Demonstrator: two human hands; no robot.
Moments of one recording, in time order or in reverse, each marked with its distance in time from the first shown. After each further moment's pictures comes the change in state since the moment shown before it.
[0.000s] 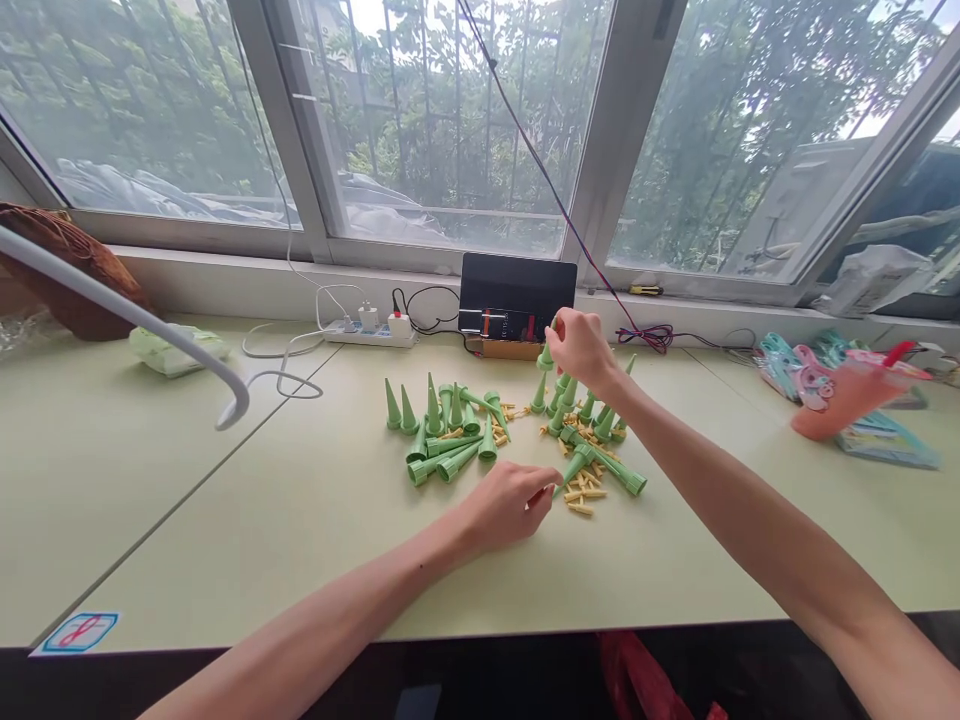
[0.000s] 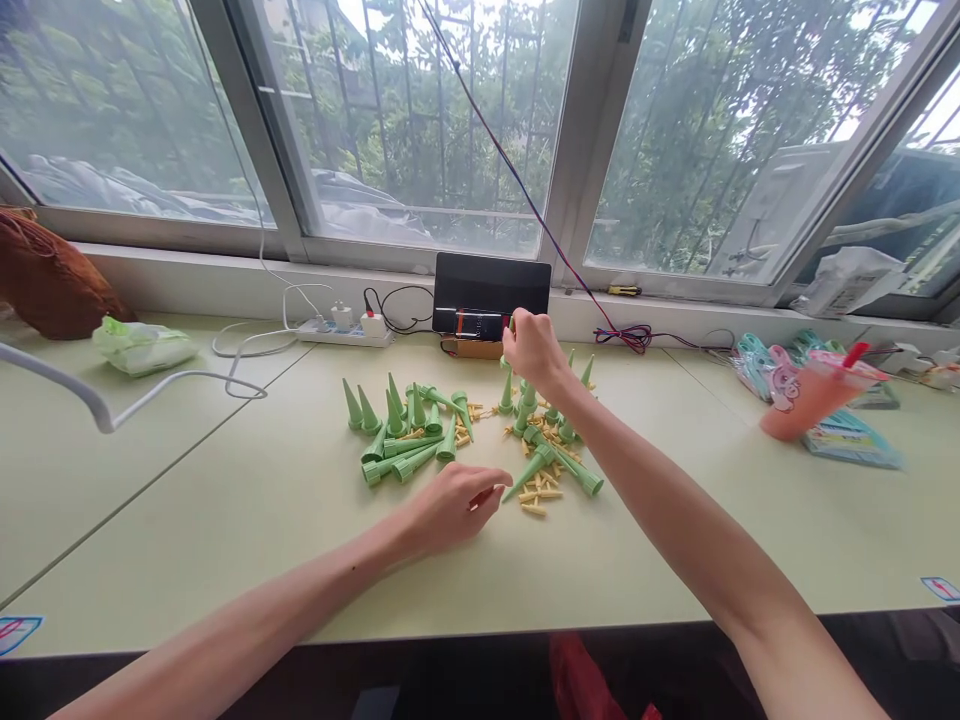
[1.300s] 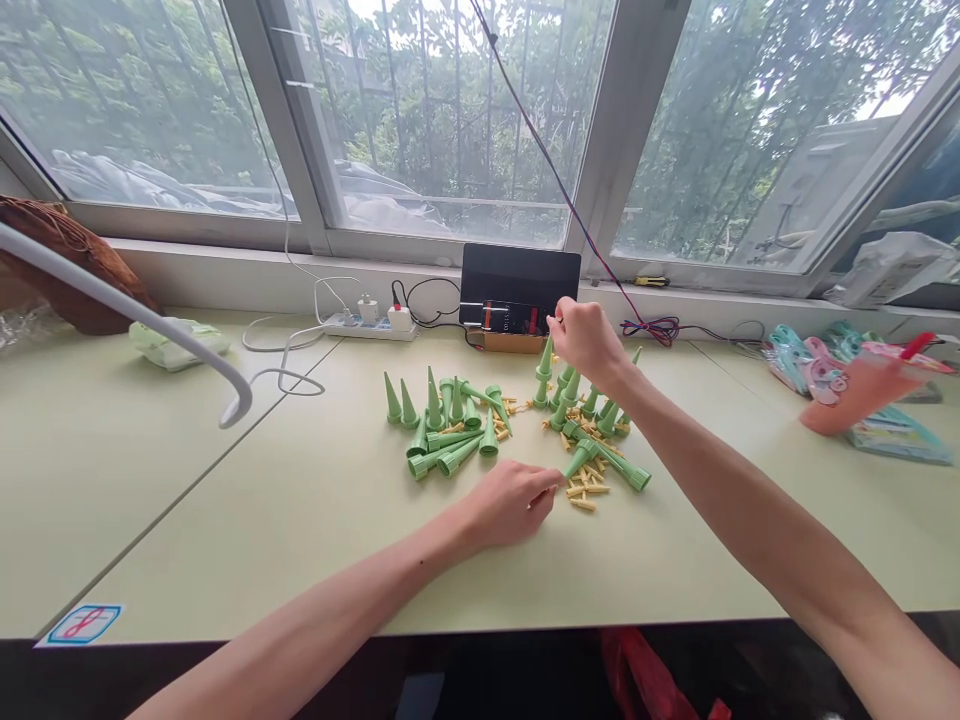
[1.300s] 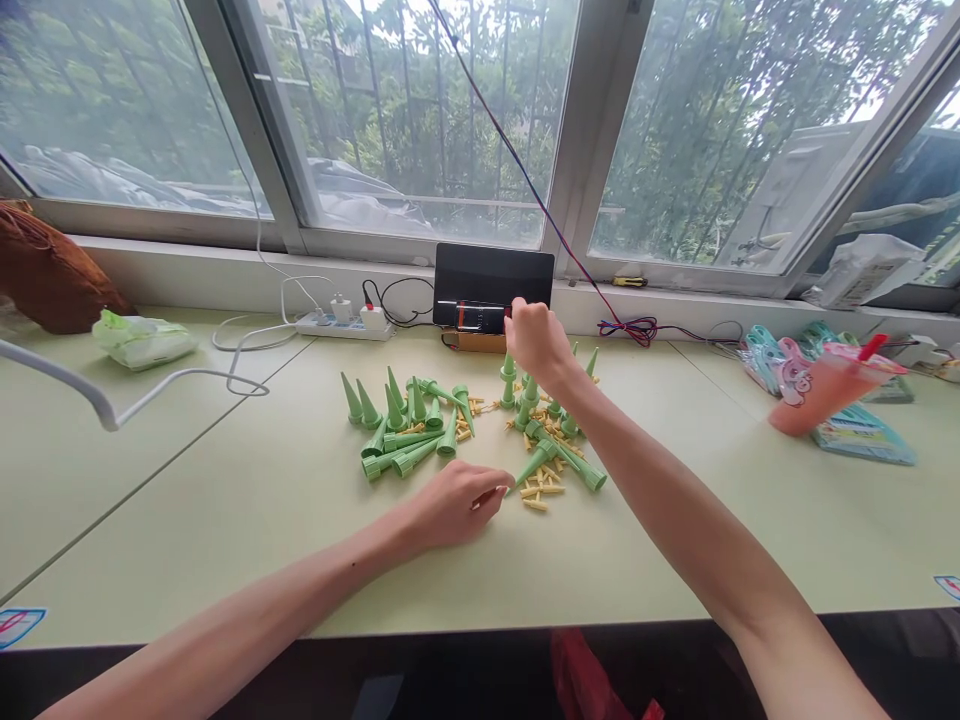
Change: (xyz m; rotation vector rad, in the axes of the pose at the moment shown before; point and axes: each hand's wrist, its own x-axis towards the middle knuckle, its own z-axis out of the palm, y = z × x) left_hand -0.001 -0.001 0.001 0.057 -0.107 0.008; right_hand 0.001 -0.008 -0.009 -0.314 0.017 -0.068
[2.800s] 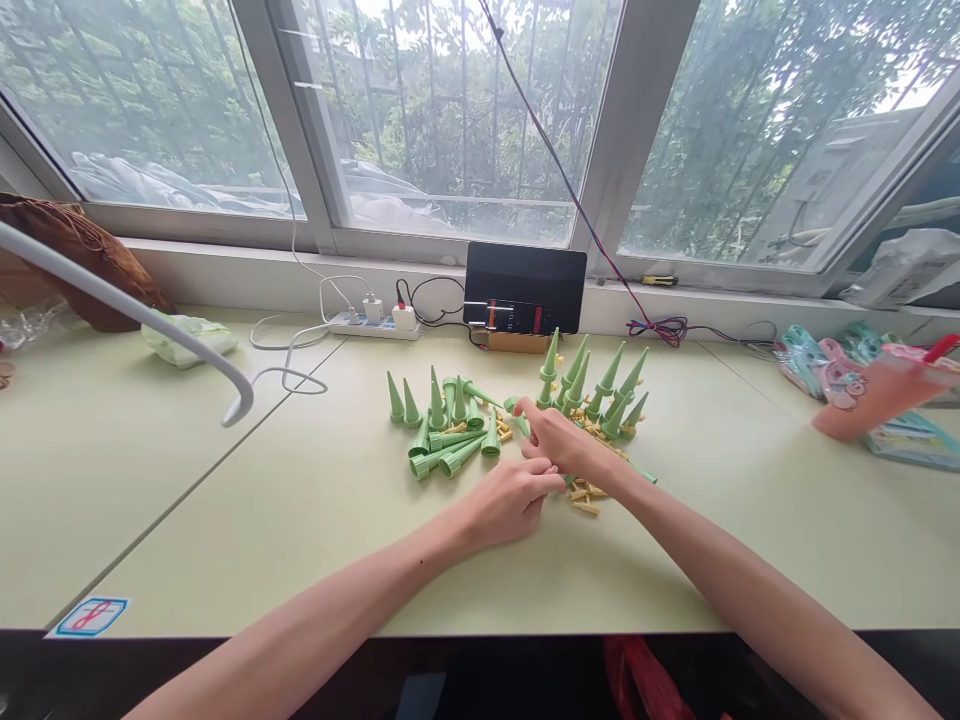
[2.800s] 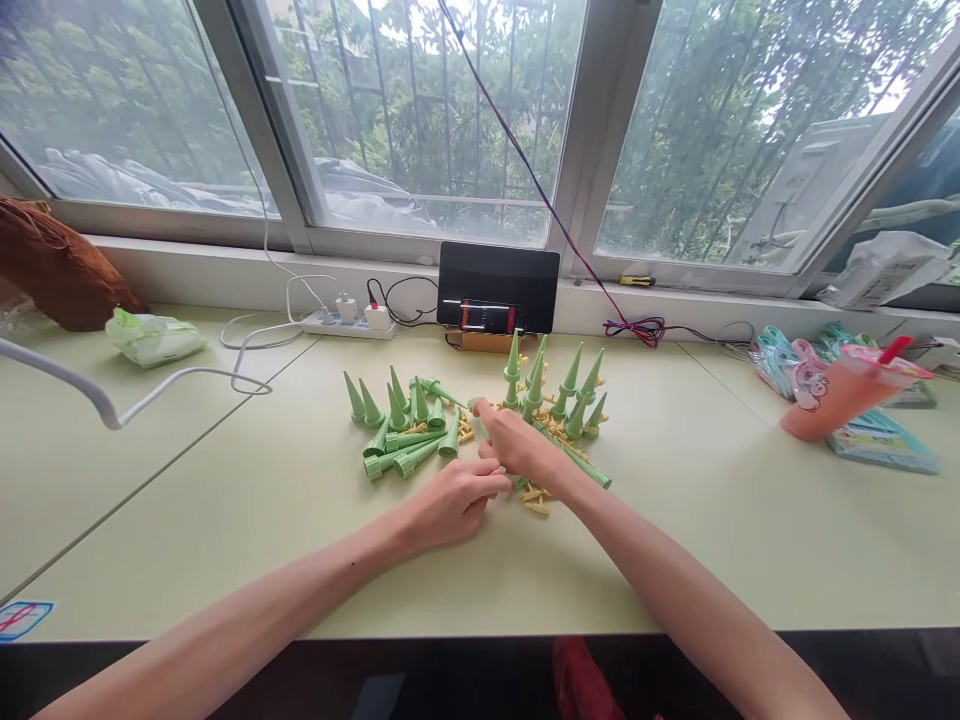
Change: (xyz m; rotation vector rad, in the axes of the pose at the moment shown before) left_hand -0.003 -0.008 0.000 0.030 0.053 0.087; right_hand -0.106 -0.010 0.057 0.377 -0.645 -0.103
